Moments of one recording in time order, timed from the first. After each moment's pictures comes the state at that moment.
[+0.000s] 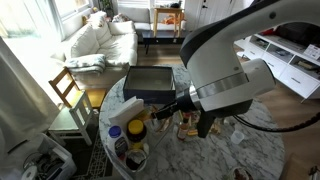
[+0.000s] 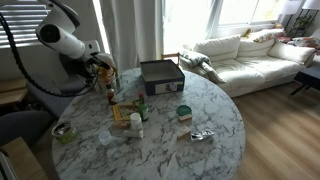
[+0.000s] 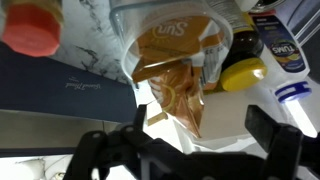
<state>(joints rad) 0.06 0.20 0.39 -2.12 2.01 3.20 -1.76</state>
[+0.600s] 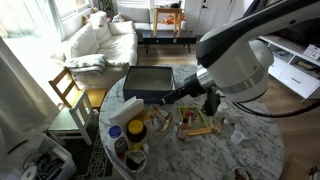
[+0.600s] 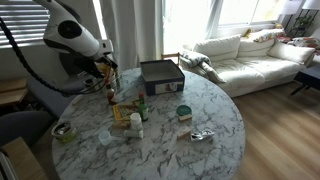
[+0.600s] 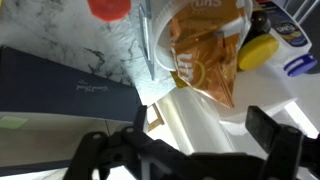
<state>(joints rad) -0.04 0.11 0.32 -2.24 1.43 2.93 -1.18</state>
